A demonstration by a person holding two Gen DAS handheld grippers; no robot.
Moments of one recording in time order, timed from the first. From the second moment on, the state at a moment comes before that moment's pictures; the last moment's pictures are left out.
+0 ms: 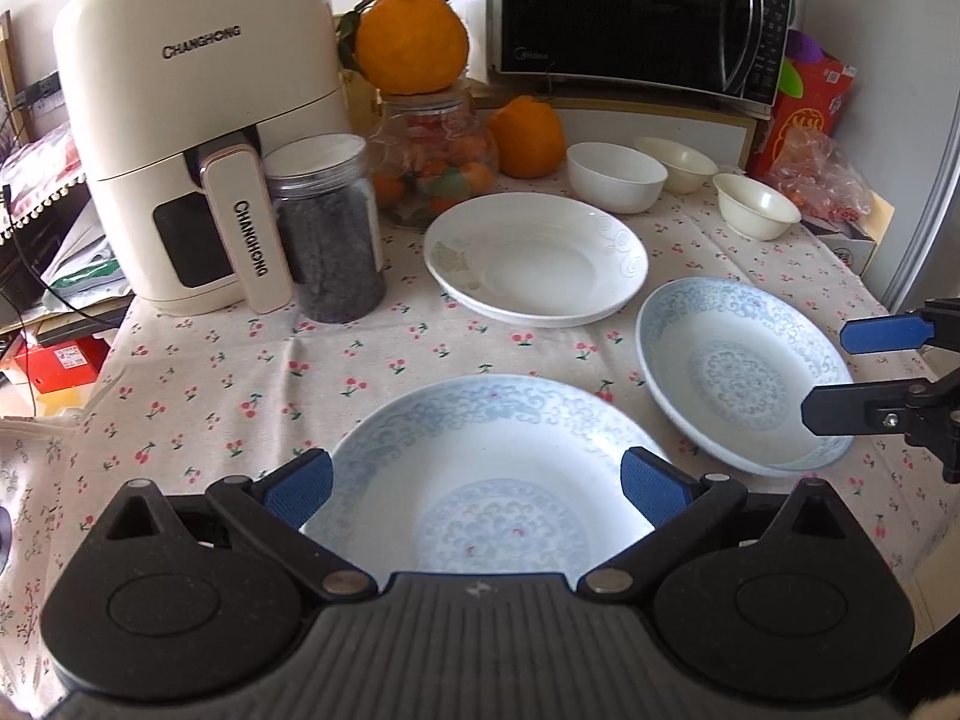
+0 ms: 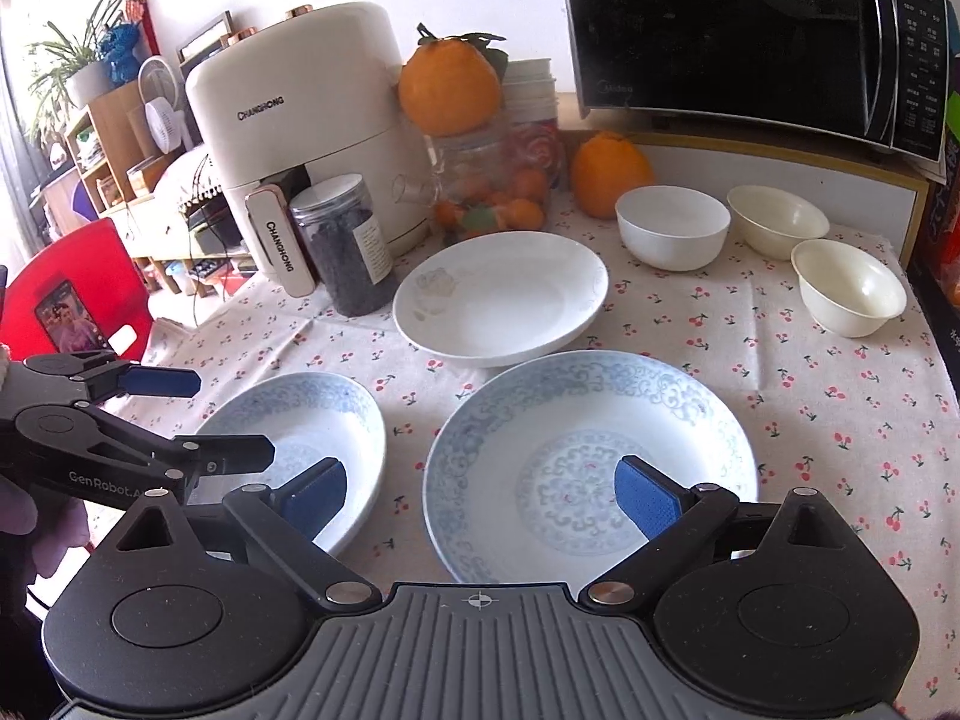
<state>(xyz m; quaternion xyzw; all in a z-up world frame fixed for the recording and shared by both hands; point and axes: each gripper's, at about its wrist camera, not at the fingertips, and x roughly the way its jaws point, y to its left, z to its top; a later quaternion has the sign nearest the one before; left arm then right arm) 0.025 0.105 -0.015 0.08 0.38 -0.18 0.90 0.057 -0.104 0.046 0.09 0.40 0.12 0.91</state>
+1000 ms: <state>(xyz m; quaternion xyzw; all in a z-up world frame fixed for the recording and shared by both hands) 0.050 0.195 -0.062 0.02 0.45 -0.21 0.87 0.065 -0.007 -0.012 0.12 0.46 0.21 0.85</state>
